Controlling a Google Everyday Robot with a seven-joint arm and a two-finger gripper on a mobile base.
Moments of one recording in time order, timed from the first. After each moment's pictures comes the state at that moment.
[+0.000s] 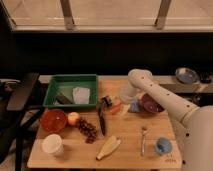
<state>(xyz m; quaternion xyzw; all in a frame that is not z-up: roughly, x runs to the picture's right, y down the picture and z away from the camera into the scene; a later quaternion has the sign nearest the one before) 0.087 0.122 0.877 -0.32 -0.28 -0.15 0.89</state>
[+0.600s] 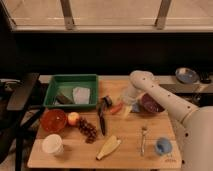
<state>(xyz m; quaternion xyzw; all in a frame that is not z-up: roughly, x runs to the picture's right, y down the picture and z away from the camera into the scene) 0.101 0.131 0.882 -0.33 -0.27 -0.13 0.89</state>
